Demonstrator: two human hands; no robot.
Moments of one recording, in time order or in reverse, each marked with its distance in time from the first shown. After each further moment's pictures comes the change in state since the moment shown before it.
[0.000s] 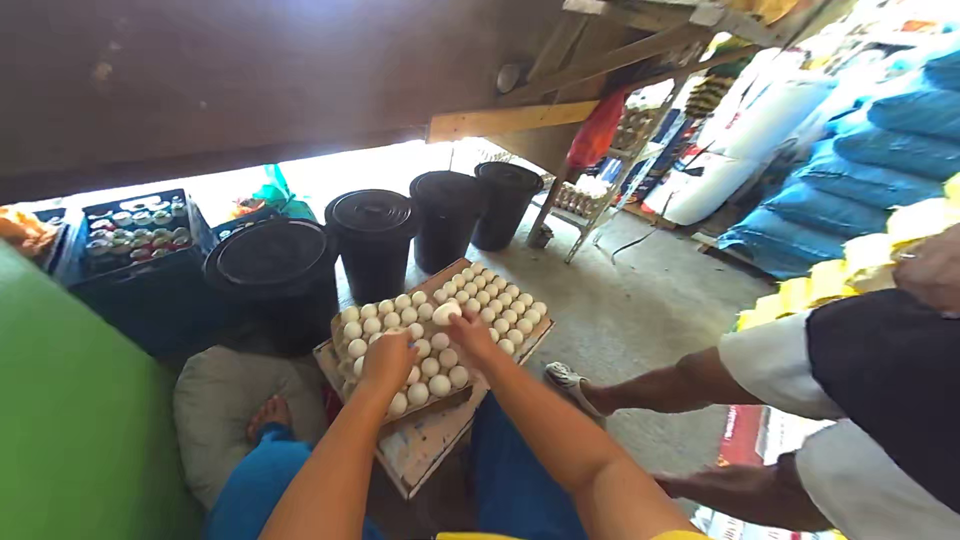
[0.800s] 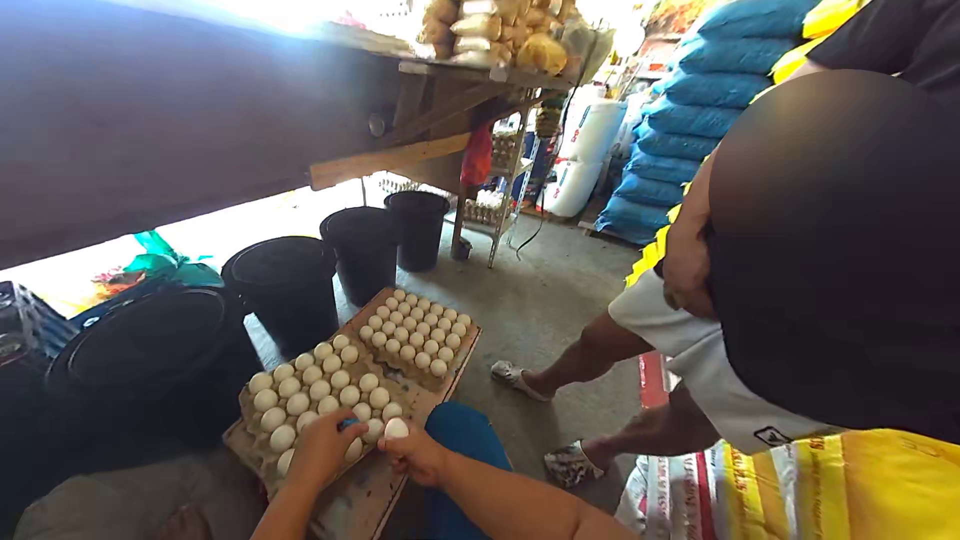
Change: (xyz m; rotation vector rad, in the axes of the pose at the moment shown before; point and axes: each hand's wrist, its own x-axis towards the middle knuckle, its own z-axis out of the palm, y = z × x) left_hand -0.019 0.009 0.031 -0.160 -0.118 0.060; right_hand -0.112 0.071 -0.018 0.341 -0.243 0.265
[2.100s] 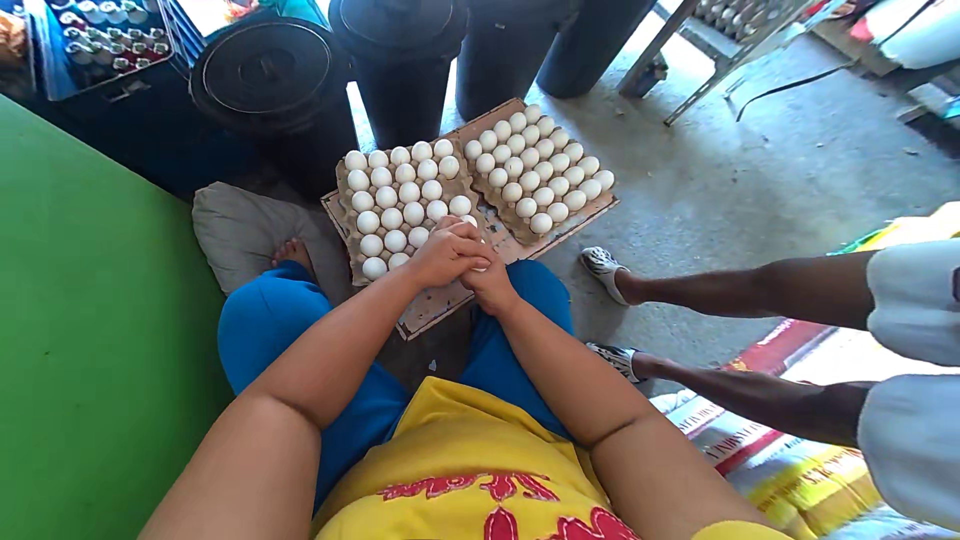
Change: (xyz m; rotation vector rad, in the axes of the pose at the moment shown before) left_hand 0.042 -0.021 0.073 -0.276 0.191 0.752; right_hand 0.019 0.015 -0.019 -0.232 -0.044 -0.304
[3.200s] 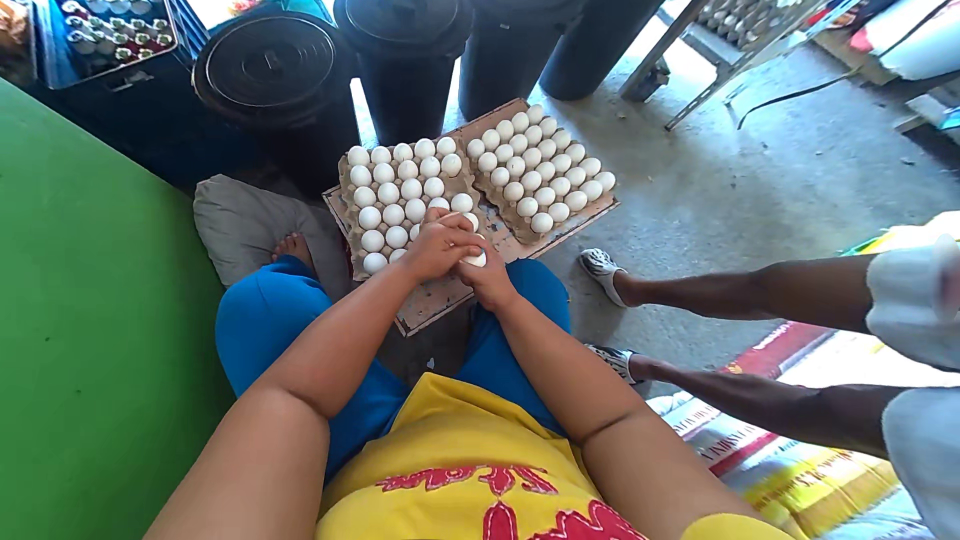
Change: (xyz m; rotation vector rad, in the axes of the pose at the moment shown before) left_hand -0.007 -0.008 0.000 0.074 0.095 0.018; right_hand 0.008 -0.006 0.004 0.025 -0.012 0.054
